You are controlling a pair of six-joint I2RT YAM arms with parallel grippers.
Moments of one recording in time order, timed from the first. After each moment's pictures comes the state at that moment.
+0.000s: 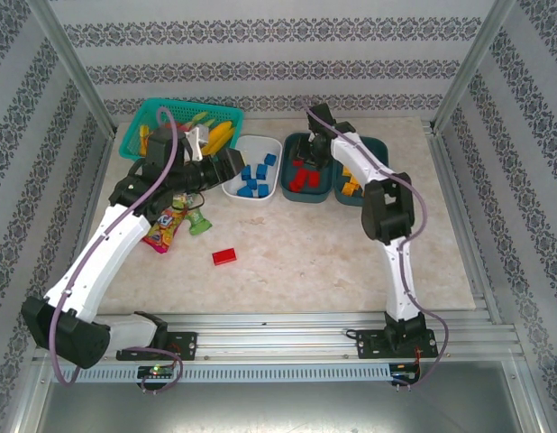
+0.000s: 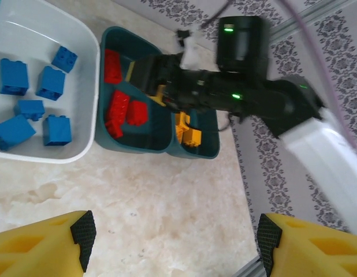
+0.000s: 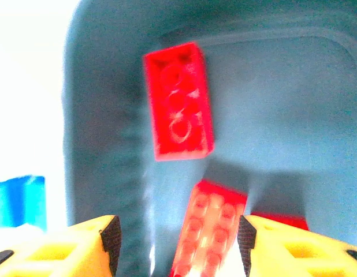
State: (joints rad) left arm -0.34 1.24 1.33 -0.61 0.36 -0.71; right arm 0.34 2.27 2.03 -0.76 -0.15 0.53
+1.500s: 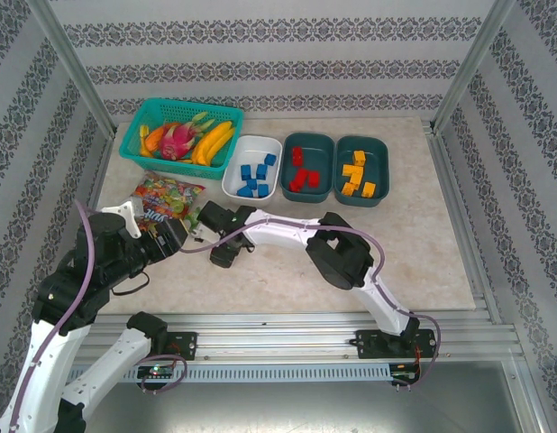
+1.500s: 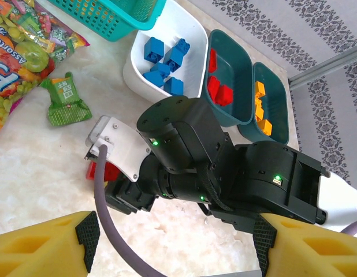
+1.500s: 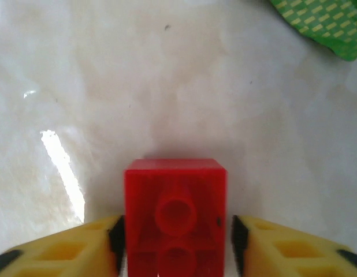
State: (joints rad) left arm -0.34 0.63 1.12 -1.09 0.07 -0.74; right arm 1.02 2.30 1.81 -0.71 -0.04 -0.17
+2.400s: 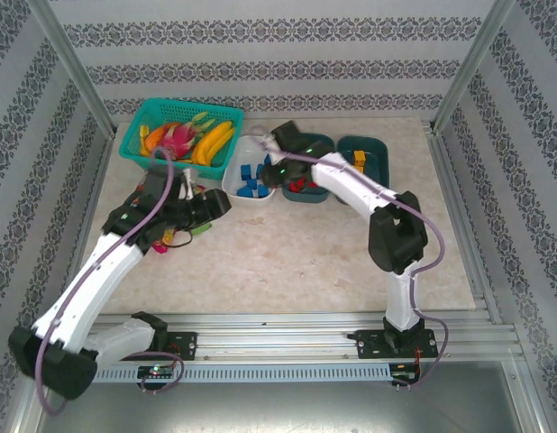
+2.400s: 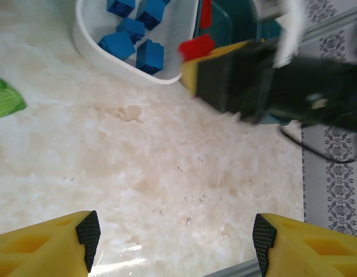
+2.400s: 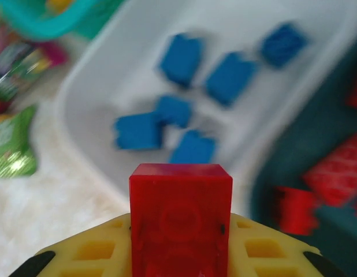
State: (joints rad) left arm -0.37 1.13 1.11 -0.75 0.27 -0.75; right arm 0.53 2.02 1.79 -0.71 -0.15 0.19
